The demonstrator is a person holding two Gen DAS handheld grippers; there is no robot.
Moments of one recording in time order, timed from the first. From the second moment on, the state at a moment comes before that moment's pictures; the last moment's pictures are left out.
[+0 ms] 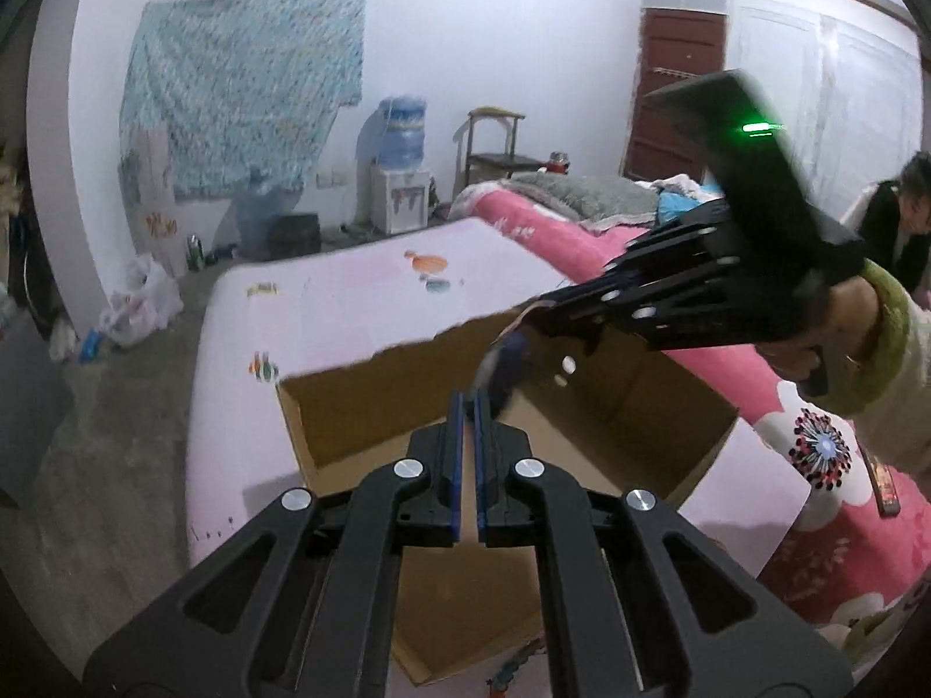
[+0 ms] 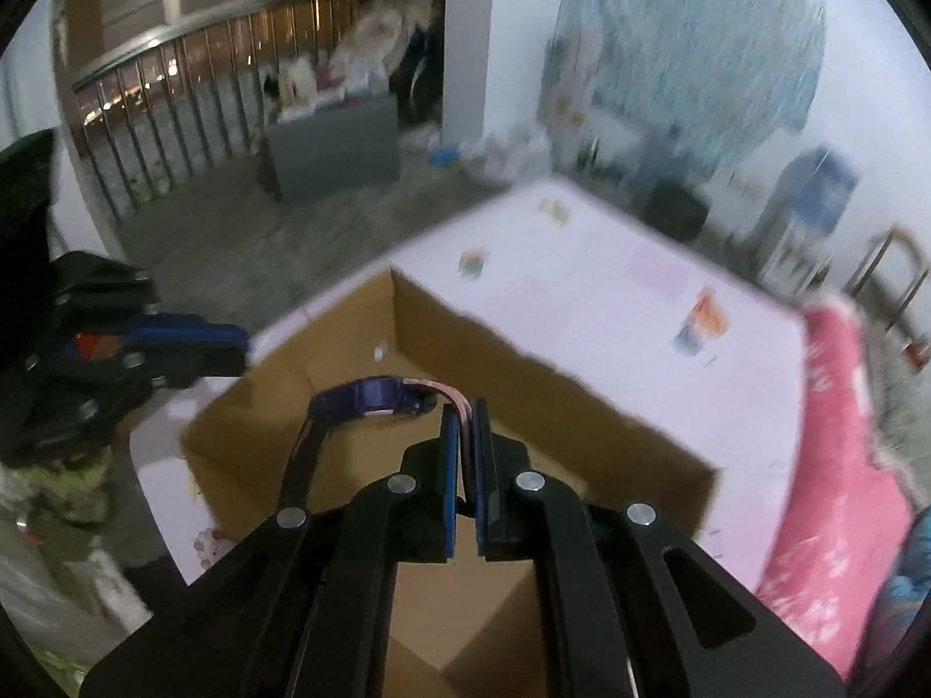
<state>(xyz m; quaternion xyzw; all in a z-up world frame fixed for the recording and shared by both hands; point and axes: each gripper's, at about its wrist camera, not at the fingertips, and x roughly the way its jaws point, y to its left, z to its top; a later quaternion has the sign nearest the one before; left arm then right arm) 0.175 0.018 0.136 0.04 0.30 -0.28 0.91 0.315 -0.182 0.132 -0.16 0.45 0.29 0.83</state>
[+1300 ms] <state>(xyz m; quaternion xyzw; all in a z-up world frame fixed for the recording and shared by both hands) 0.056 0.065 0.016 0.00 0.44 -0.16 0.89 0.079 -0.225 0.048 -0.04 0.48 0.14 0.87</state>
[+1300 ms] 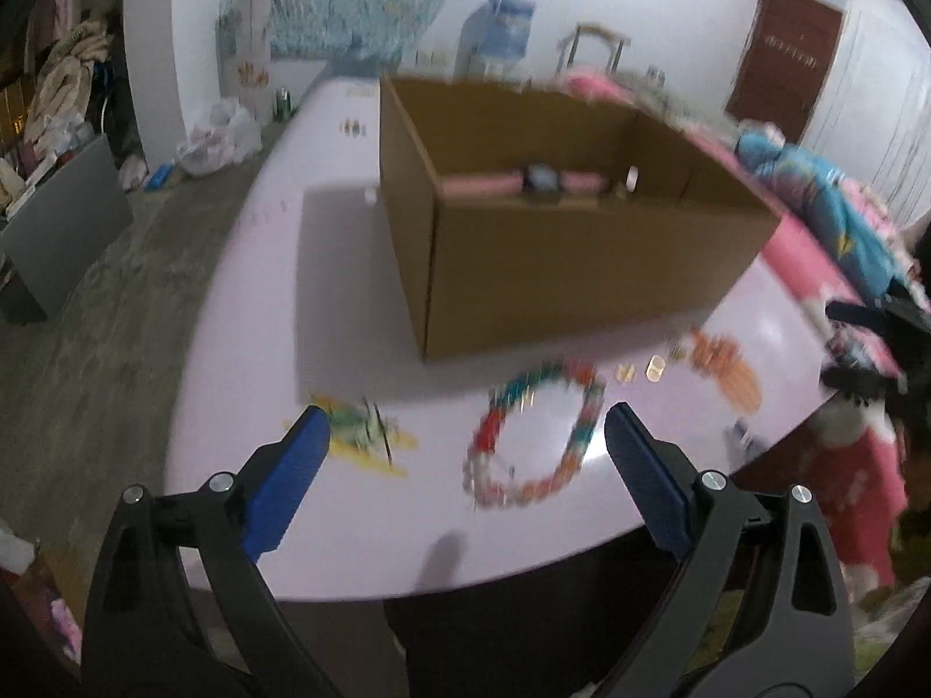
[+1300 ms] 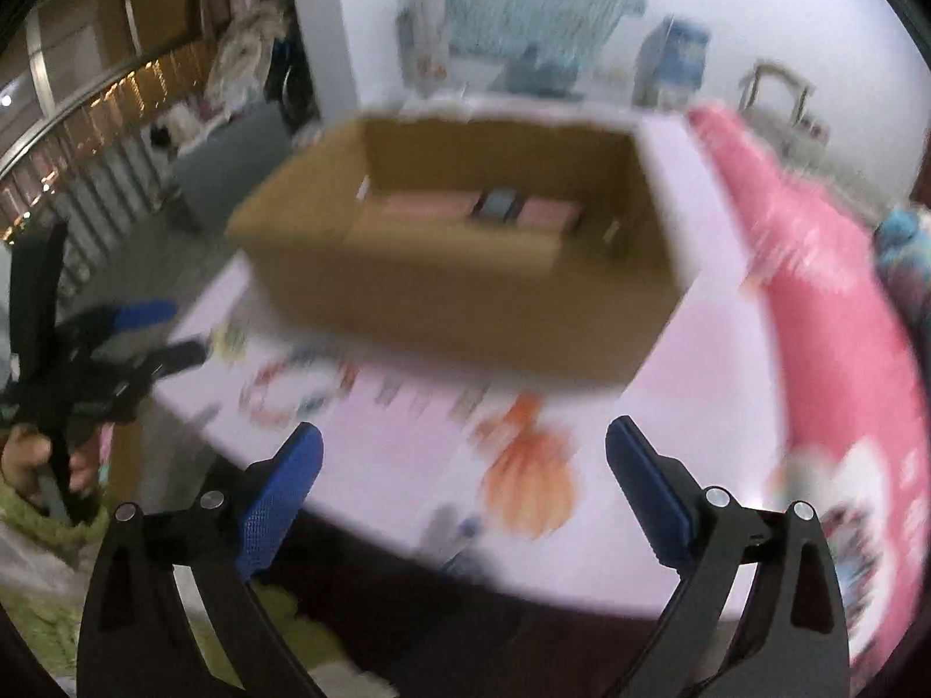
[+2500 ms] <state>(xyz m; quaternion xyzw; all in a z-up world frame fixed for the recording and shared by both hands) 0.097 0.053 -0.034 0.05 0.53 -0.08 0.85 0.109 -0.186 -0.032 -0.07 0.54 0.06 0.84</state>
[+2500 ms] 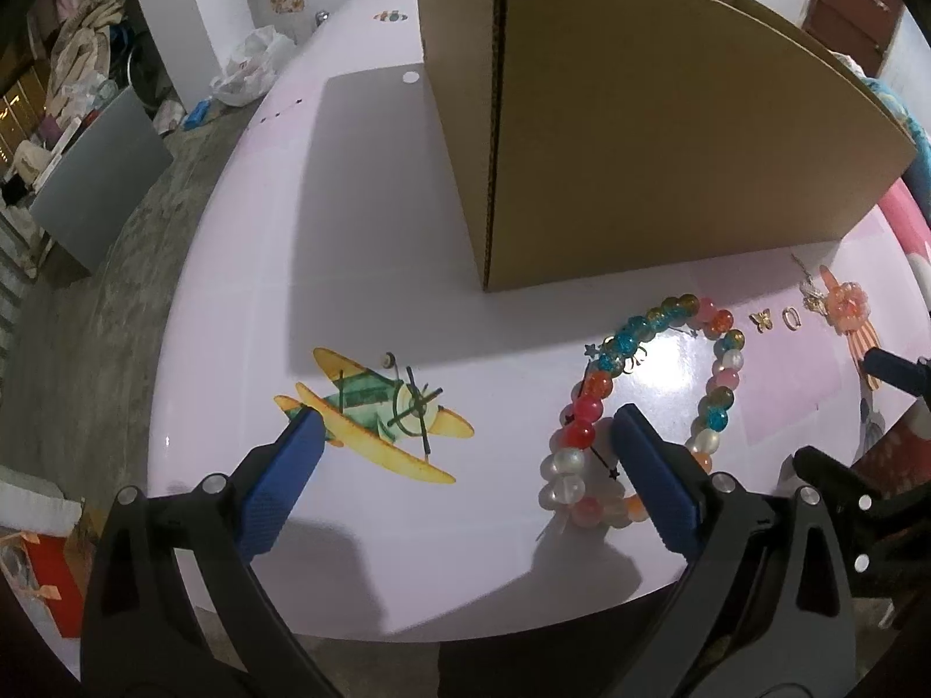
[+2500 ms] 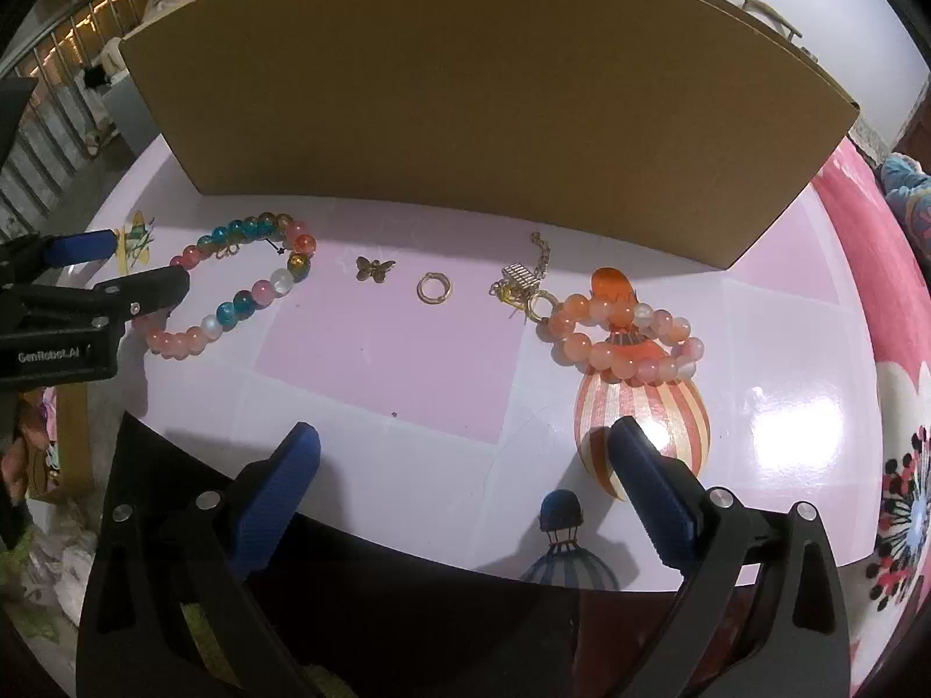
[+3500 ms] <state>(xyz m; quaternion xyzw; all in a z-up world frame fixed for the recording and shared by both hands) 0.036 0.070 0.006 -0.03 0.43 -0.20 0.88 0.106 -0.177 0.005 0.08 0.46 0.24 0.85</state>
